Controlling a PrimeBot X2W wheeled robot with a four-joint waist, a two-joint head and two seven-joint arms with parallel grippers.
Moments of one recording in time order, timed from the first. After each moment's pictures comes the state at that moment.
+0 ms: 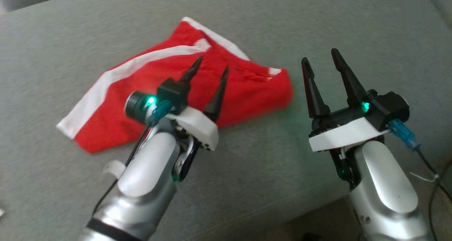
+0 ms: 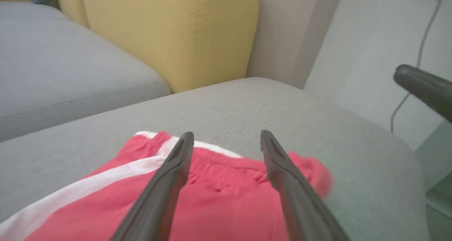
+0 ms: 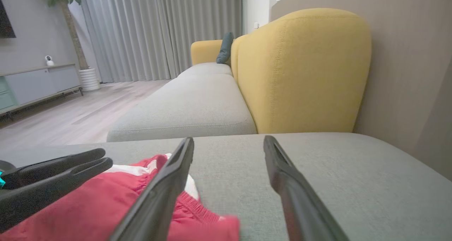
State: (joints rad) left arm -0.59 0.04 -0.63 0.54 -0.33 0.05 -0.26; right arm -0.38 -0.06 0.24 0.29 0.17 0.12 -0.25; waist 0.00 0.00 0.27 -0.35
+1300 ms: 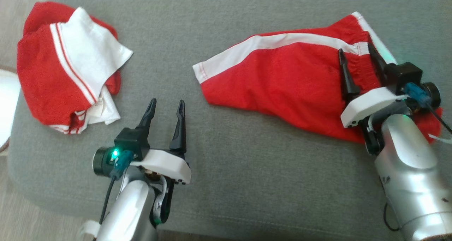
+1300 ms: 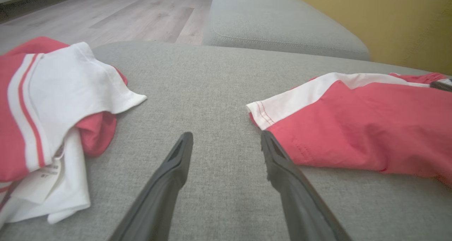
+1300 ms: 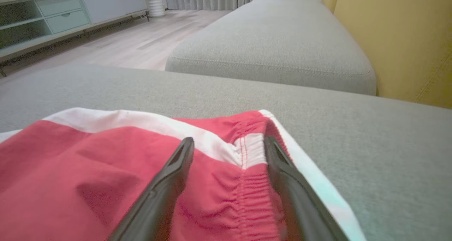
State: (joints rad) left arm -0.25 0.04 -0.38 0.32 -0.23 0.13 -0.26; right arm -0.62 -0.15 0.13 0.77 0.08 0.12 -0.25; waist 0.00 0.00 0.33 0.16
